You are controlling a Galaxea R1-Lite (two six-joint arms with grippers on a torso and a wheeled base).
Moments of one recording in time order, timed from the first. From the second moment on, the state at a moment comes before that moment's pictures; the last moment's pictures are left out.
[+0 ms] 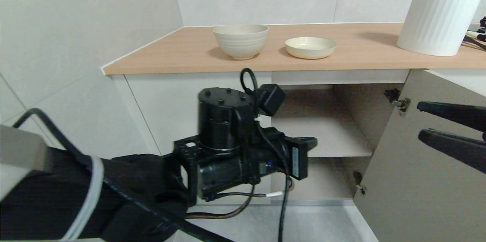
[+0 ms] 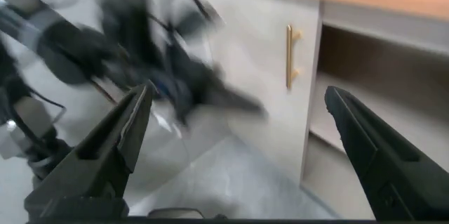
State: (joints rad) left arm -0.85 1.85 -0.98 -0.67 -0.19 -0.36; right arm 0.46 1.03 -0.64 -0.41 0.41 0.10
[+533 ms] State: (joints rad) left arm -0.48 1.32 -0.77 -0.21 -0.19 -0.25; right arm 0.45 1.34 -0.81 -0.40 0.13 0.09
